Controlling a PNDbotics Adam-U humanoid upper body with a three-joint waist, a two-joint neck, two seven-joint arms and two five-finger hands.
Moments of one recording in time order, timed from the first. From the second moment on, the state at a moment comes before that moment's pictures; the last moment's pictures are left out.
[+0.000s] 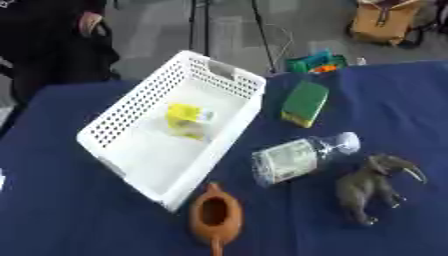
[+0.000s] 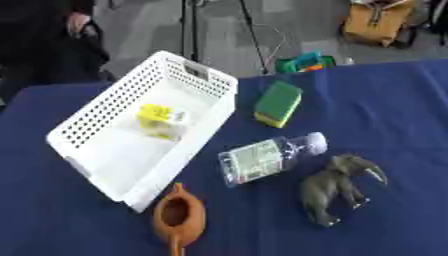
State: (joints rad) left arm -0.38 0.43 0.20 -1.99 -0.48 -0.10 0.70; right arm -0.32 -0.72 -0.23 -1.98 0.94 0.17 -0.74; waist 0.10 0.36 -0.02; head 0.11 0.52
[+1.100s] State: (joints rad) left arm -0.37 0.43 0.20 -1.99 -0.48 -0.10 0.69; right arm -0.36 -0.90 -0.13 -1.98 0.98 0.06 -0.41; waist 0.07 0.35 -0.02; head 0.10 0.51
